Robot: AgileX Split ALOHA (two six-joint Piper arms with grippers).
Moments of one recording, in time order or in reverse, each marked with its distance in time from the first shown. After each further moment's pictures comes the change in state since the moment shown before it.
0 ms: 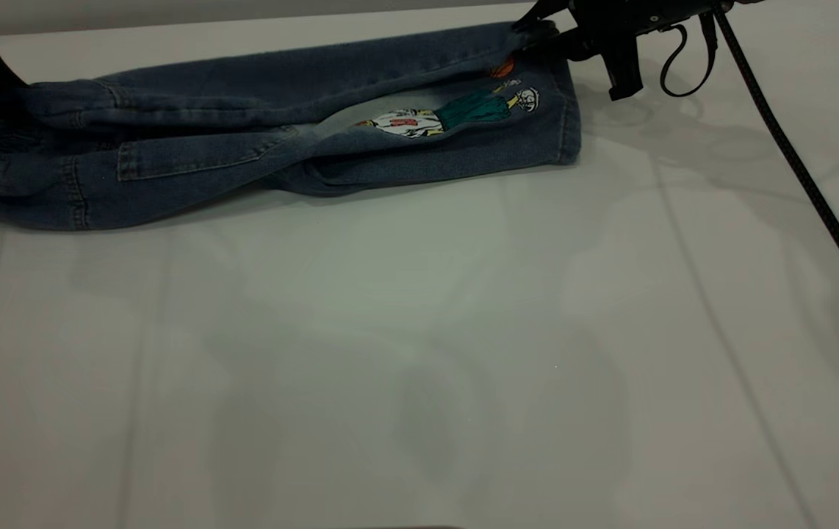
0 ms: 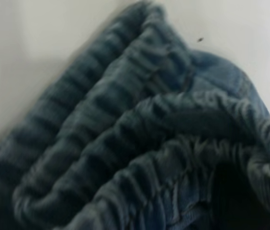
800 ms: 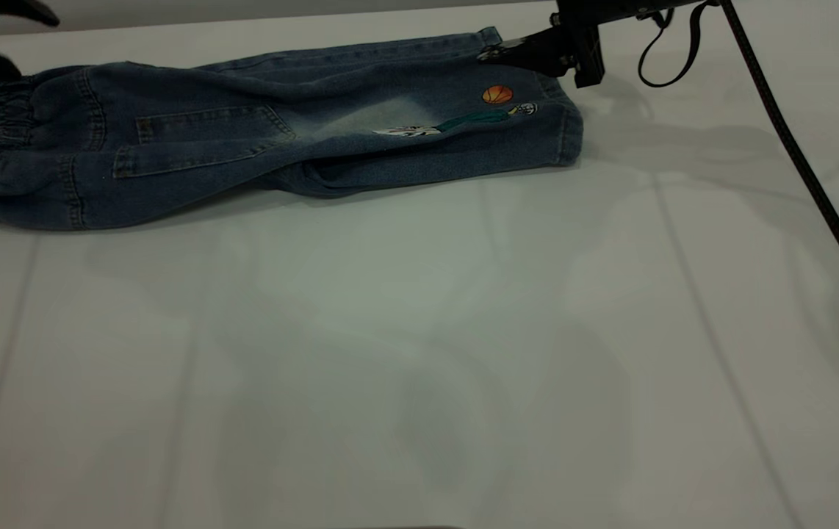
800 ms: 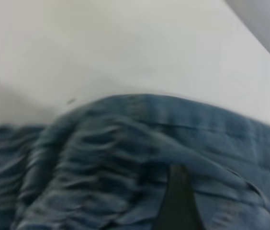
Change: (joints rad) left arm 0.001 -0.032 -0.077 0.067 0.126 0.477; right arm -0.003 0.000 -0.002 -0.043 0.382 -0.200
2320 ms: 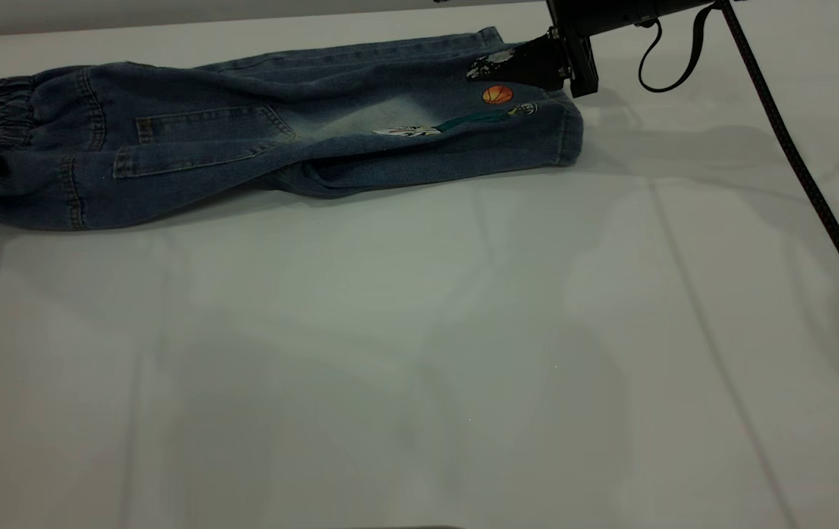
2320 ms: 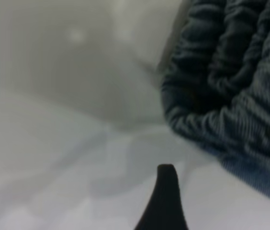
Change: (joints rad) left arm 0.130 0.032 -0.002 0.888 0.262 -0.778; right arm 0.000 0.000 0.000 -0.094 0.100 -0.039
